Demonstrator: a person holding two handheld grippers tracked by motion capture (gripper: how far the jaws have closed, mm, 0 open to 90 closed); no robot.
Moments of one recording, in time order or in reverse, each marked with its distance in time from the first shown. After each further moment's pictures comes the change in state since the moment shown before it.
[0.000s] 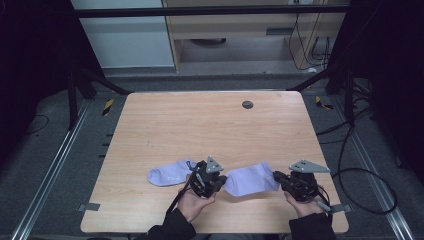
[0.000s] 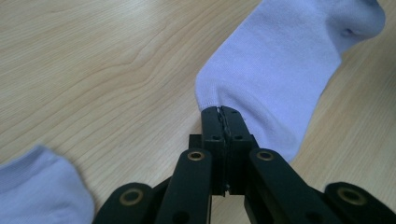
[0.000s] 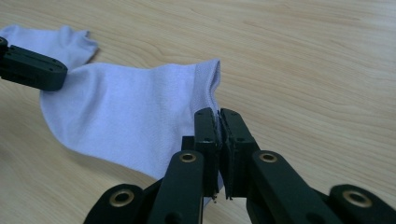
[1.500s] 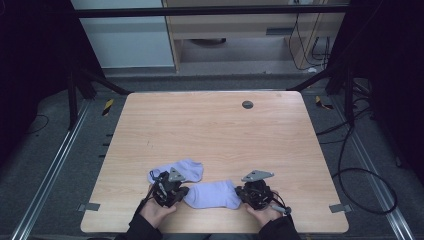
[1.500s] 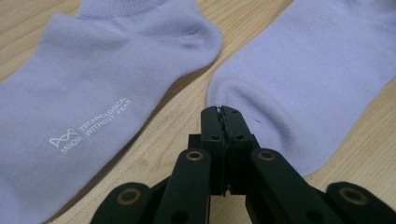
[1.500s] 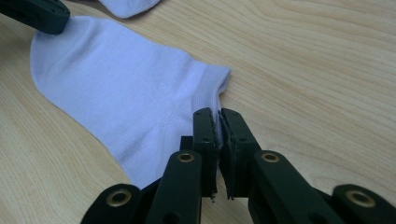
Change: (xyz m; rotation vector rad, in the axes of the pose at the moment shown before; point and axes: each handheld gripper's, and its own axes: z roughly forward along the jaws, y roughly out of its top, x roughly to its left) left arm 0.060 -0.077 -0.033 0.144 0.082 -0.053; right arm 0.080 -0.014 0.078 0.172 0.132 -0.103
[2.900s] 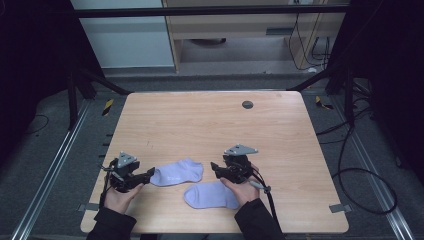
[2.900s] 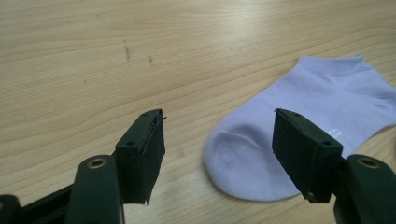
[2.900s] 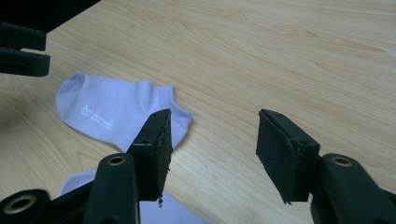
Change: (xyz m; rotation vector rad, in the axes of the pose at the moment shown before) left arm 0.103 -0.033 -0.053 -0.237 0.250 -0.230; right arm 0.015 0.082 0.023 -0.206 0.000 0.054
